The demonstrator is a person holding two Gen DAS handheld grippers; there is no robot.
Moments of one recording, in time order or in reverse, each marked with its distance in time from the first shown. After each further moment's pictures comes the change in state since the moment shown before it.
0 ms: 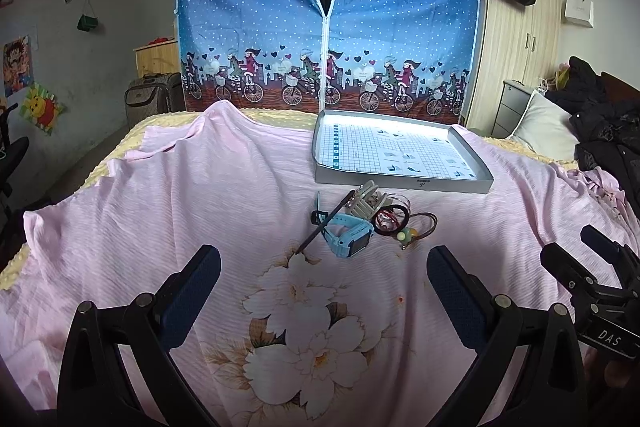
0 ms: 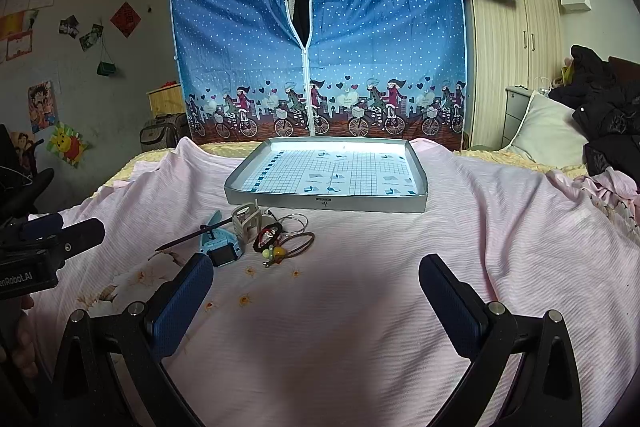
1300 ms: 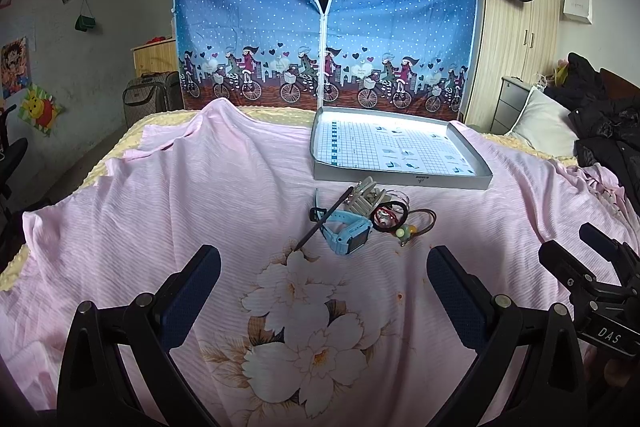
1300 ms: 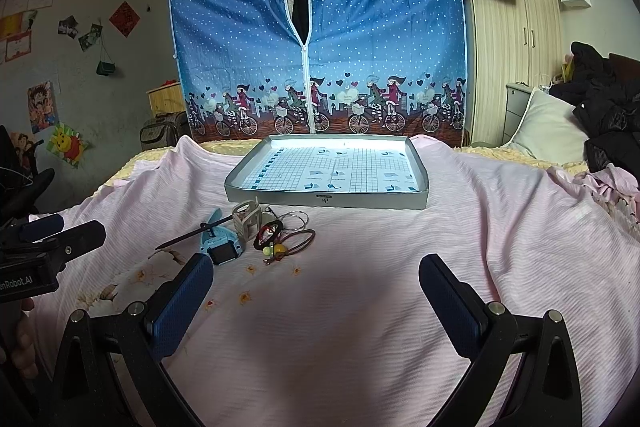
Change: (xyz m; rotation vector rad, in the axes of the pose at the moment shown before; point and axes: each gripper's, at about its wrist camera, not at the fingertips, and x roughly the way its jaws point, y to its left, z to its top) left arm 0.000 -0.003 -0.001 0.005 0.005 -0.001; right arm 0.000 0.000 0.000 0.000 0.005 0.000
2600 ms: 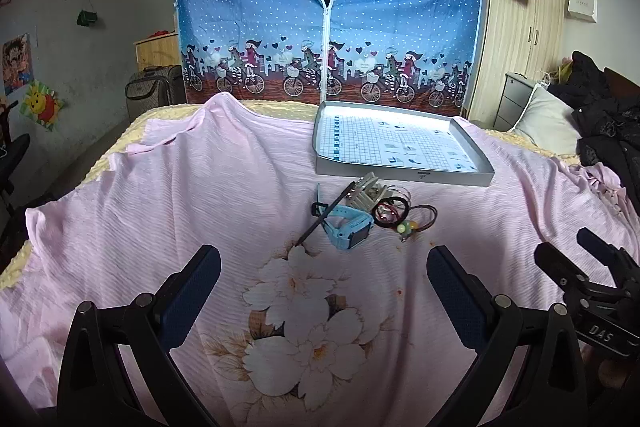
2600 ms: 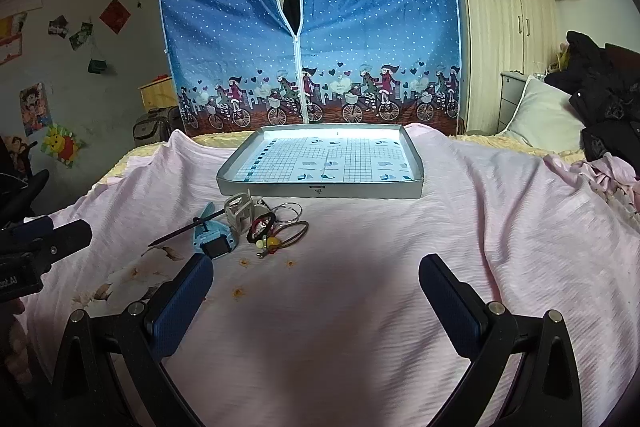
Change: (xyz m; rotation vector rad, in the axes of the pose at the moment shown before) left arm -0.003 0.001 0.002 -0.010 0.035 0.007; right arm 0.007 -0.005 -0.006 0.025 0.038 -0.023
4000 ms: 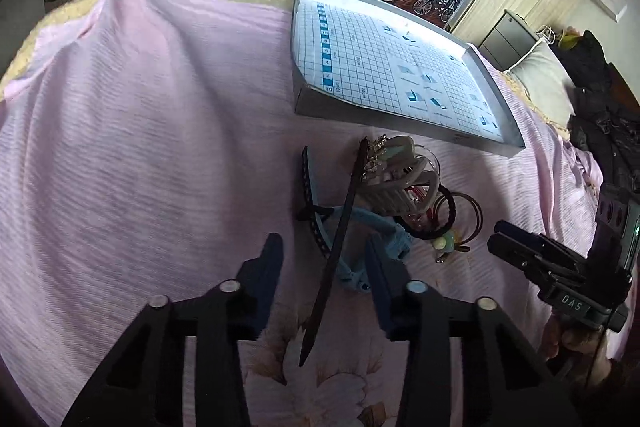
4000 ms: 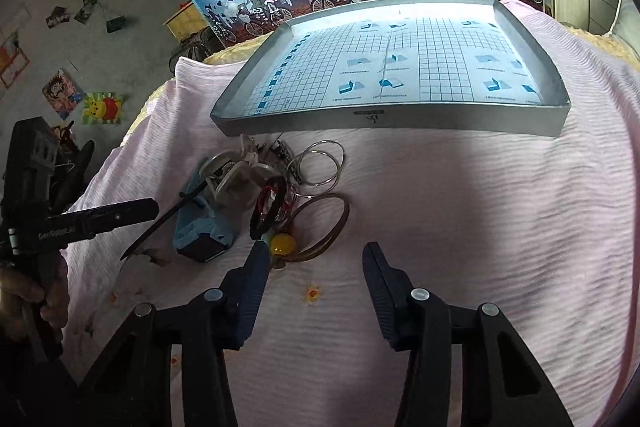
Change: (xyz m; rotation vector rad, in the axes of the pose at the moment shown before) left arm 0.196 0.063 0.060 -0.086 0.501 -0.260; right arm 0.185 -0.025 0.028 0.101 0.443 0.329
